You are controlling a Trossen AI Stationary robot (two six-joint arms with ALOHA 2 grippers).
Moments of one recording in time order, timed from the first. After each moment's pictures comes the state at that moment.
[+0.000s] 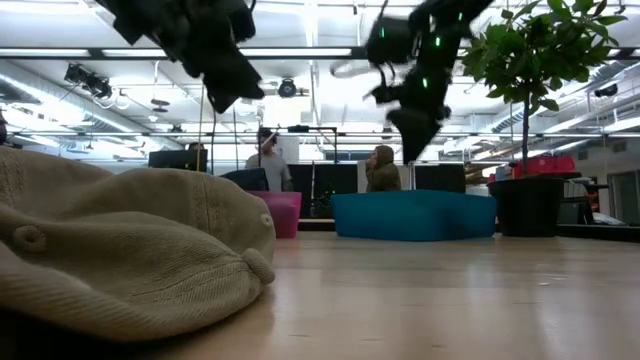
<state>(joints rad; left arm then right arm) 0.14 1.21 0.79 -0.18 0.28 -0.14 -0.32 1.64 1.27 -0.85 0.40 0.13</state>
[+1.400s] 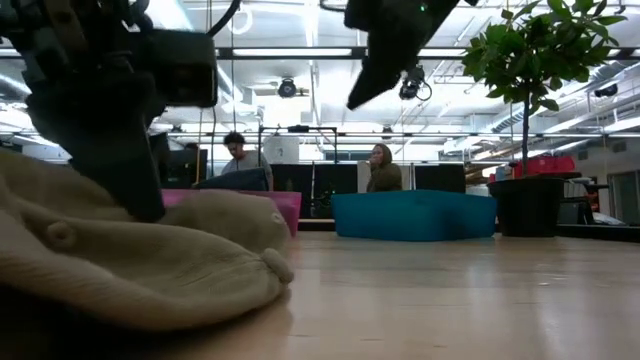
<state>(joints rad) -0.51 1.68 0.79 0.01 -0.11 -0.88 -0.05 1.59 1.30 -0.58 0.02 -0.09</state>
